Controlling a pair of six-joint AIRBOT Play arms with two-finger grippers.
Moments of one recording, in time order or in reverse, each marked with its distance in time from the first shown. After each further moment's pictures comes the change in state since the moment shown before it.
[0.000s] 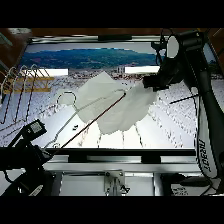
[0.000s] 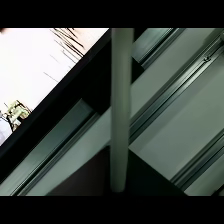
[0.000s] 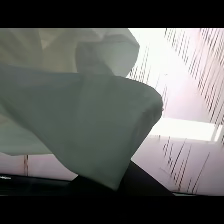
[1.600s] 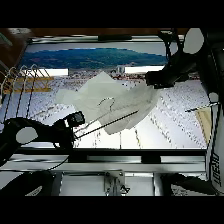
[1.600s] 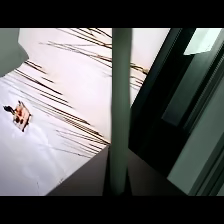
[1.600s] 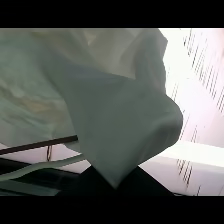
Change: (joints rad) left arm -0.077 -0.398 -0.044 -0.014 0.451 0.352; right arm -0.001 0.122 0.004 0.105 0.002 0.008
